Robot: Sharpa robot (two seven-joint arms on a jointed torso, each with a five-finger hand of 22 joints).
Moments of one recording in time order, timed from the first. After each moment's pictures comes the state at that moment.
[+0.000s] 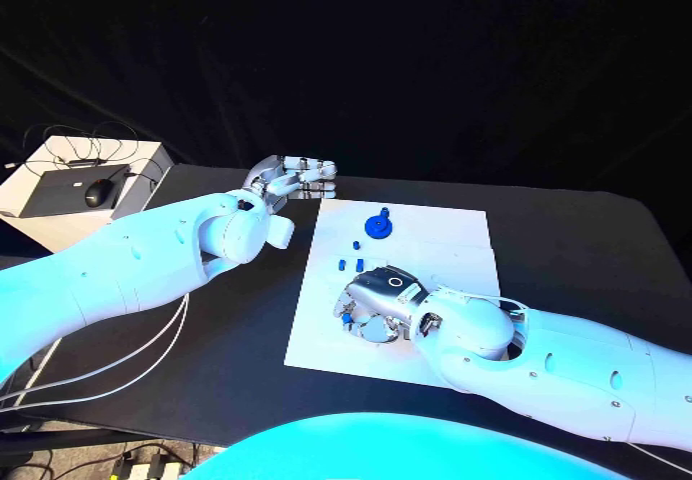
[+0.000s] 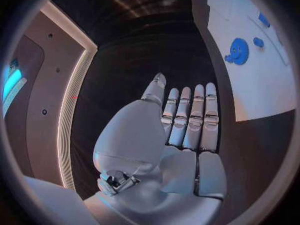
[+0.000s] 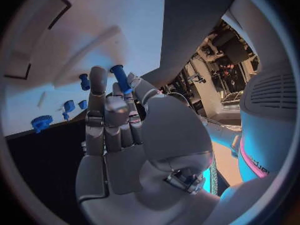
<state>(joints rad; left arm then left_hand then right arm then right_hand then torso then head) 0.98 -0.80 0.20 1.32 -0.20 -0.26 0.27 1.44 0.04 -0.13 -0.02 0.22 1.04 0.15 0.06 0.06 1.07 0.15 0.07 0.06 1.07 0.14 0.06 0.07 0.12 1.02 0.19 0.06 0.07 1.02 -0.57 -0.15 1.65 -1.78 -0.29 -0.16 1.32 -0.03 0.29 -0.17 0.14 1.11 0.13 0.07 0.07 1.19 0.08 0.06 0.07 1.42 -0.02 1.11 0.78 0.15 1.43 -0.03 0.14 1.23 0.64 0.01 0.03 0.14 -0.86</state>
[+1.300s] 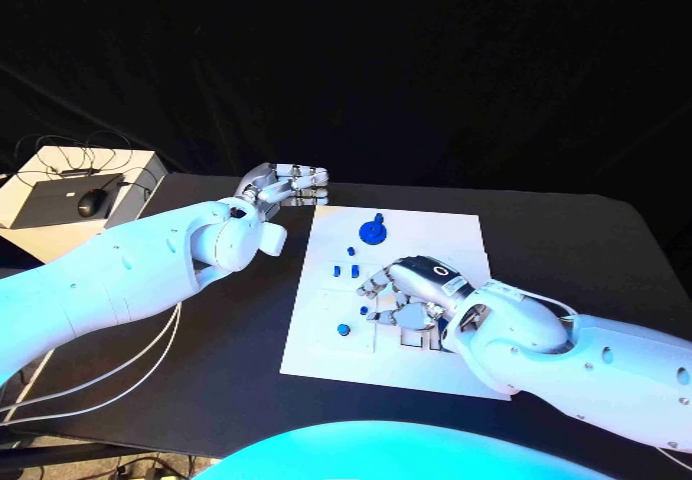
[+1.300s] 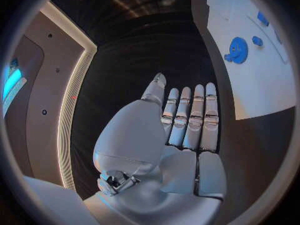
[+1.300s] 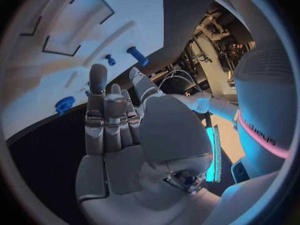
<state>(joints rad) 0.98 -0.81 0.20 1.32 -0.20 -0.25 0.27 1.44 0.04 -0.13 -0.02 0.22 1.04 0.15 0.06 0.06 1.07 0.15 0.07 0.06 1.07 0.14 0.06 0.07 0.12 1.02 0.19 0.06 0.07 1.06 -0.76 -0.13 1.73 -1.54 -0.44 -0.06 1.35 -0.05 0.11 -0.10 0.23 1.03 0.16 0.07 0.07 1.13 0.10 0.10 0.06 1.40 0.01 1.08 0.72 0.16 1.46 -0.01 0.09 1.16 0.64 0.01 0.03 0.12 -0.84</state>
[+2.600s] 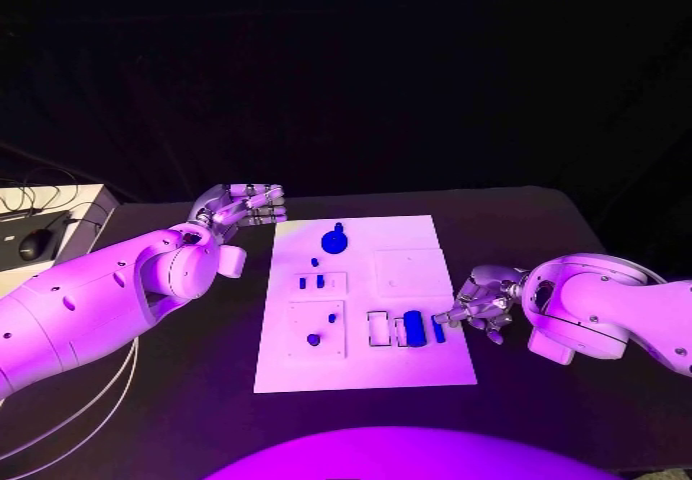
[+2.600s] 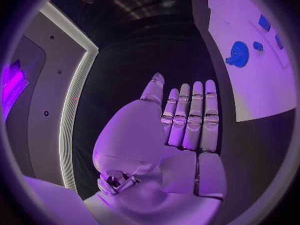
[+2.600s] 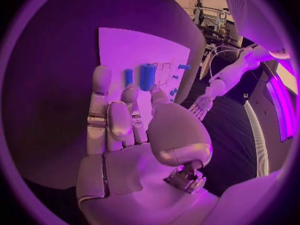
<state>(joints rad) 0.95 -0.82 0.20 1.31 -0.20 -0.24 0.28 1.43 0.03 -0.15 0.01 0.22 1.04 0.13 0.06 0.06 1.17 0.11 0.07 0.06 1.15 0.11 0.07 0.10 0.12 1.08 0.16 0.07 0.07 1.18 -1.08 -0.16 1.82 -0.99 -0.05 -0.57 1.06 0.06 -0.11 0.07 0.32 1.08 0.07 0.19 0.47 1.21 -0.02 0.78 1.04 1.44 -0.08 1.24 0.99 0.10 1.47 -0.09 0.17 1.19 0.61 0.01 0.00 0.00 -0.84</state>
